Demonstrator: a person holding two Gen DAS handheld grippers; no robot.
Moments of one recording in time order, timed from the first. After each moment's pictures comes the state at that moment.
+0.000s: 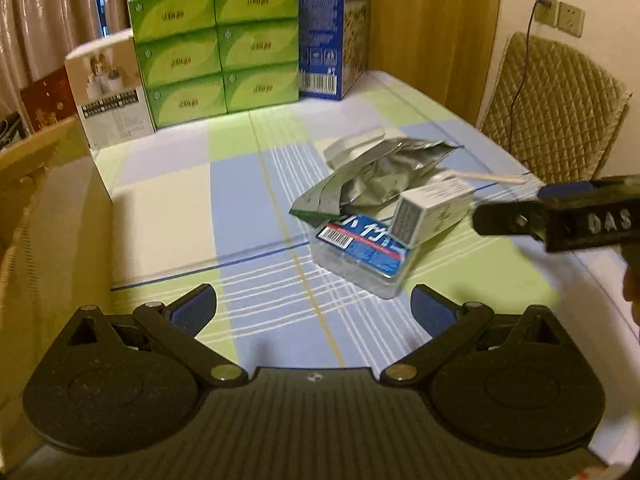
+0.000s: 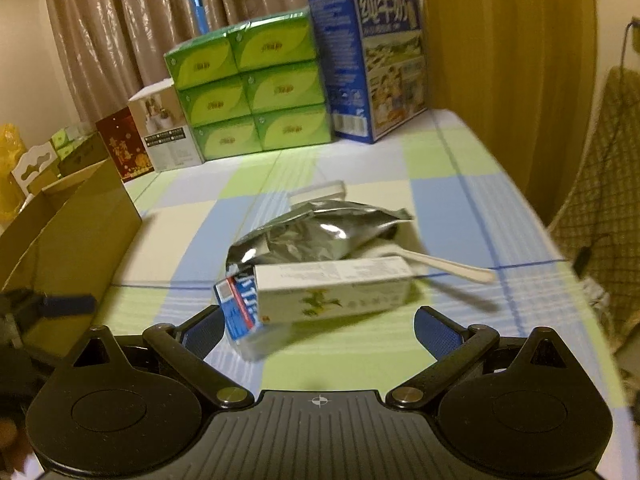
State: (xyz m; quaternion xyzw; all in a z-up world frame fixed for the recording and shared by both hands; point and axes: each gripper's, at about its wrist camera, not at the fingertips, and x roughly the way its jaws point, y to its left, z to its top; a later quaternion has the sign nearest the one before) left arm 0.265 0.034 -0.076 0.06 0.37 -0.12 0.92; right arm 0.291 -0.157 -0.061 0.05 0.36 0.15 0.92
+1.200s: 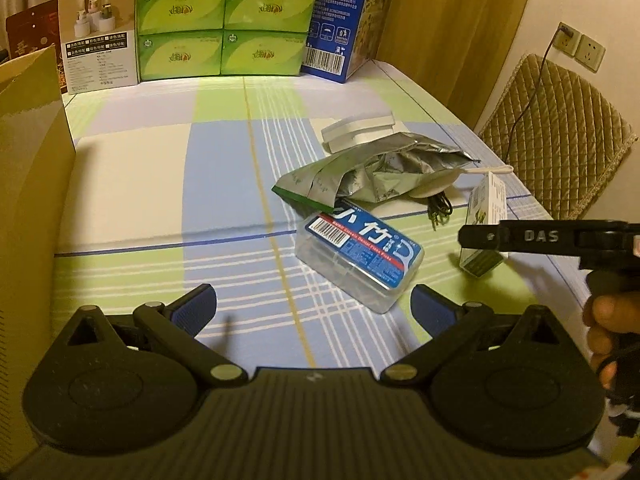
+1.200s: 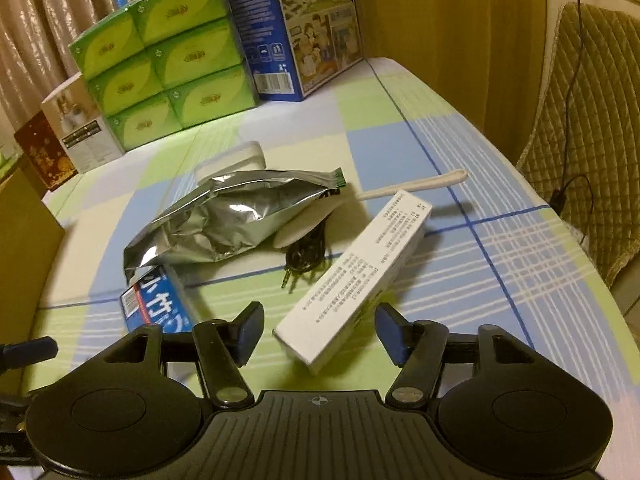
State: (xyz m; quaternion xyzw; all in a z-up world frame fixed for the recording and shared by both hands) left arm 0.298 0.040 -0.102 -0.03 0.40 -0.13 0.91; right arm 0.339 -0.185 -0.100 0.08 0.41 0.06 0.91
